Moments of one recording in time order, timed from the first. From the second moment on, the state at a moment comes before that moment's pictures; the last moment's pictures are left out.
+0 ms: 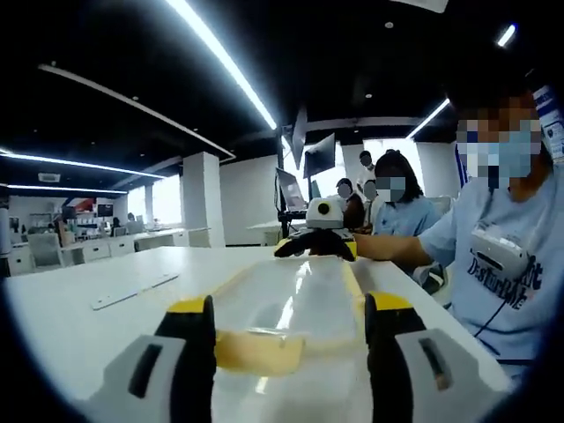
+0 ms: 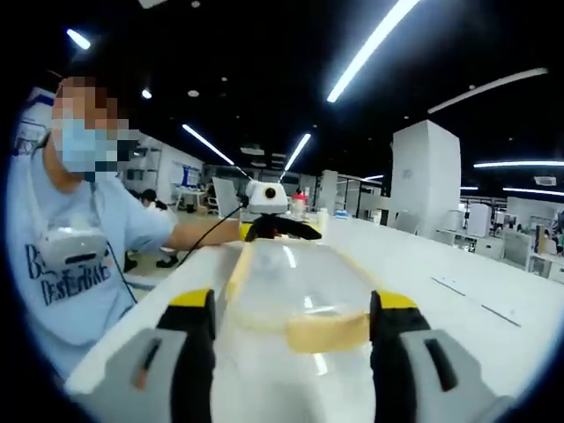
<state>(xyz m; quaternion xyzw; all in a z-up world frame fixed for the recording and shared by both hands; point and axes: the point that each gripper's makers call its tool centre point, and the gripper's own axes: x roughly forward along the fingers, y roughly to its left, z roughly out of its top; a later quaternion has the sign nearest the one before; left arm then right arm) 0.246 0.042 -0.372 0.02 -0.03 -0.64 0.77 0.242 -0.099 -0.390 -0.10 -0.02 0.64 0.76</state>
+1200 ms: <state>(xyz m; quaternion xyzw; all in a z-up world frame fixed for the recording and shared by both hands) 0.255 0.036 -0.372 0.03 -0.04 -0.63 0.77 0.252 -0.091 -0.400 -0.17 -0.03 0.57 0.81</state>
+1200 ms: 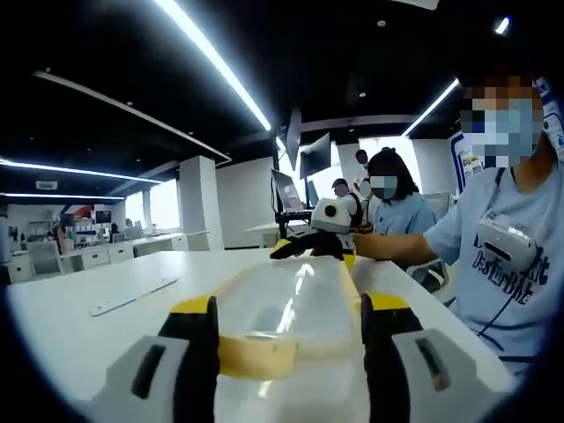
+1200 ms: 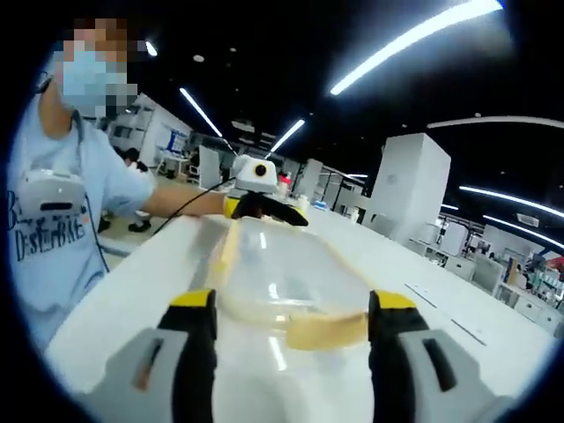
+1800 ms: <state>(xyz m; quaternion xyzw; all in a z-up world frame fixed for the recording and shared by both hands) 0.249 0.055 -0.369 0.09 -0.11 -0.53 0.84 0.255 -0.102 -0.403 -0.20 -0.03 0.47 0.86</state>
